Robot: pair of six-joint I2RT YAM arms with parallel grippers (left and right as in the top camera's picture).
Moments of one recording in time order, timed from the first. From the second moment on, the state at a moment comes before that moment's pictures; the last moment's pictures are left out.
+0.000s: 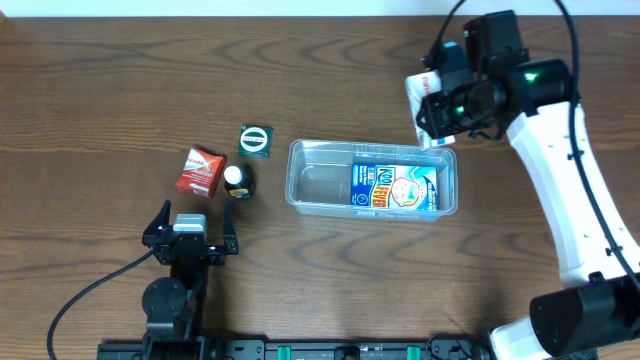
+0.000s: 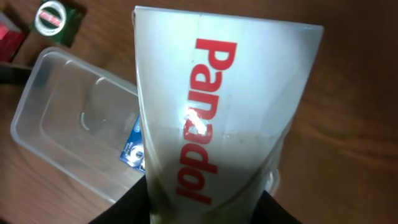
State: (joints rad) left arm -0.03 0.01 0.02 -0.12 -0.03 0.09; right arm 0.23 1.69 1.70 -1.16 -0.20 -0.07
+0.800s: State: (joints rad) left arm -0.03 0.01 0.02 -0.12 -0.03 0.09; right arm 0.28 1.69 1.70 -1.26 -0.19 -0.41
